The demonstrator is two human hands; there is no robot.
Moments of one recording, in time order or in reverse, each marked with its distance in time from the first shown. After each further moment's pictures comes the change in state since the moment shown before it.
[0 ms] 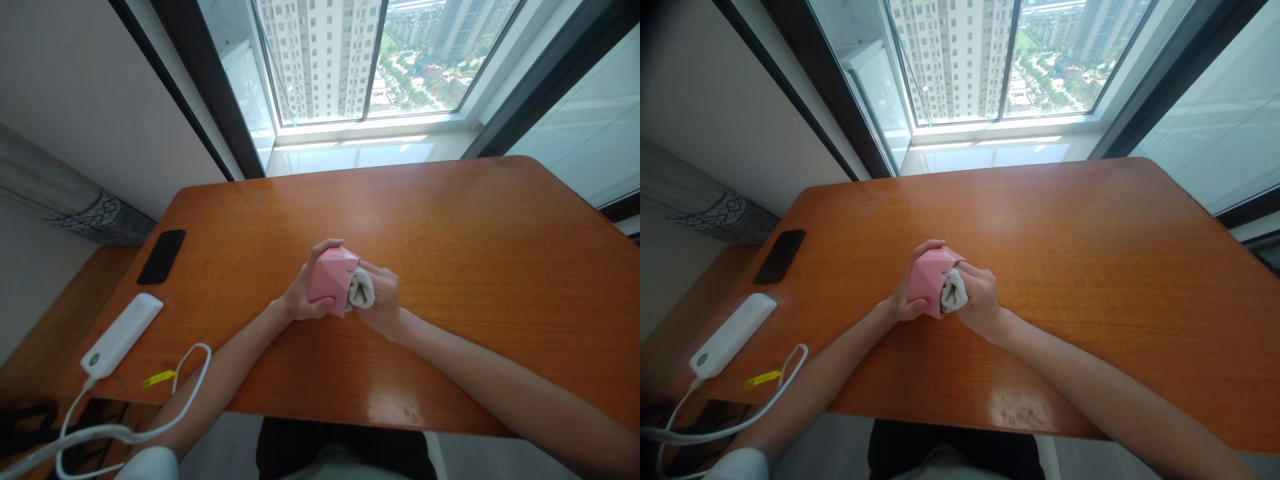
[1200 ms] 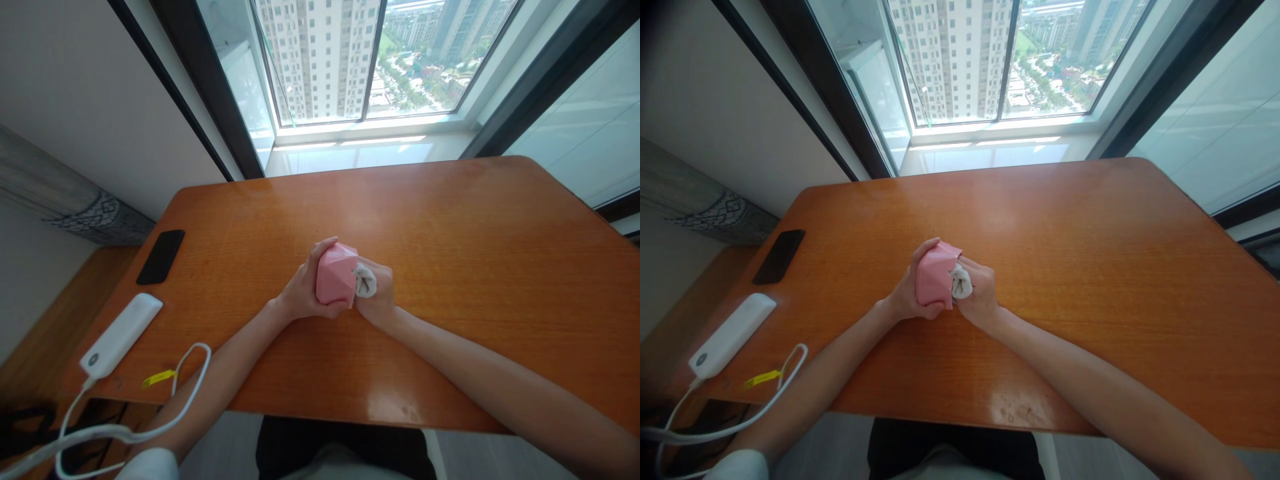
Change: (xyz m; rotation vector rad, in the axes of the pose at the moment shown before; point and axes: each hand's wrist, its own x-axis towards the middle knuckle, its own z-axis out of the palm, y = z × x) left_hand -0.007 -0.004 -0.003 0.232 0.018 -0.044; right_hand -0.003 0.018 0.003 0.017 0.021 -0.035
